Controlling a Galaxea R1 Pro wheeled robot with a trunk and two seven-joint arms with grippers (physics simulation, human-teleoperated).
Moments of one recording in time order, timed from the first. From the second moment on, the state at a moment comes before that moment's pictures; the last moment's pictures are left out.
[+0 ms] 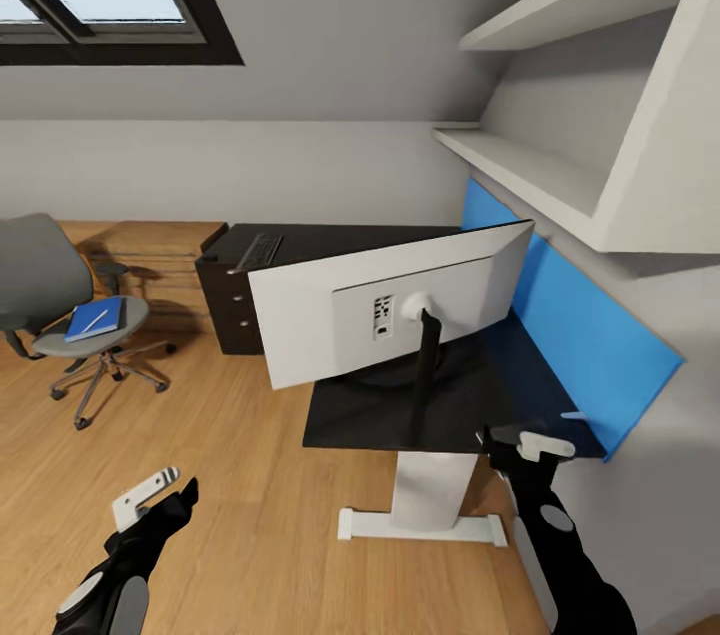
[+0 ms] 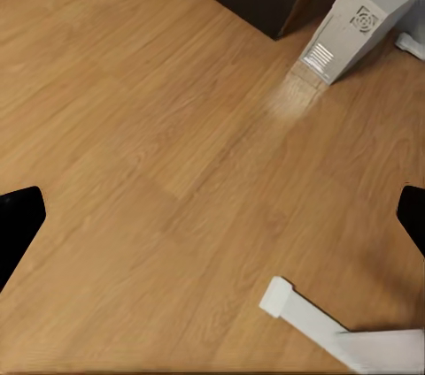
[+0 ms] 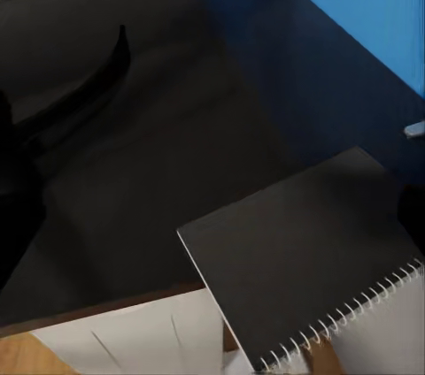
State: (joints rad) left arm -0.06 -0.13 0.31 -1.55 0.29 0.40 0.20; right arm -0.33 0.04 -0.15 -1.08 -0.01 0.02 -0.13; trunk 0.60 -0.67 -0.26
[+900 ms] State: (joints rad) left arm -0.06 -0.13 0.27 -1.55 0.27 0.40 0.21; right arm -0.32 0.00 -0.21 -1.08 -0.27 -0.01 -0.10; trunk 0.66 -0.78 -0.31
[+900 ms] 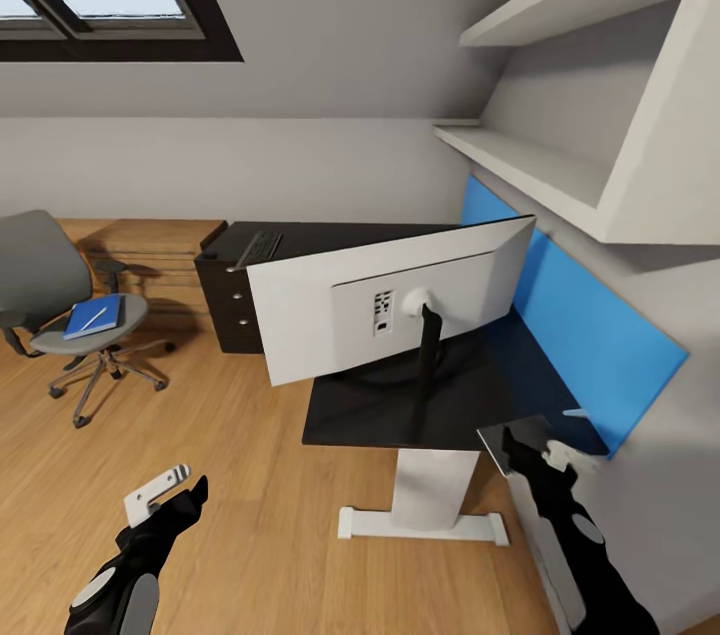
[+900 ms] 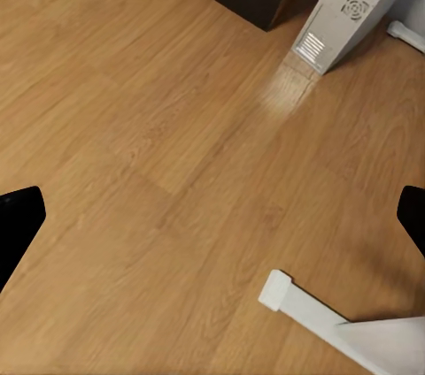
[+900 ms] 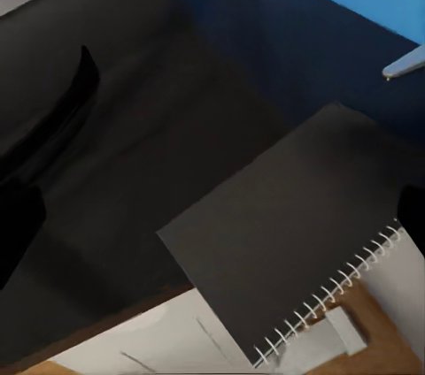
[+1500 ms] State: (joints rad) left arm -0.06 -0.13 0.26 -1.55 0.27 0.40 0.21; right arm -0.32 -0.03 -0.28 -1.00 -0.56 0.10 0.03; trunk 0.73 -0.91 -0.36
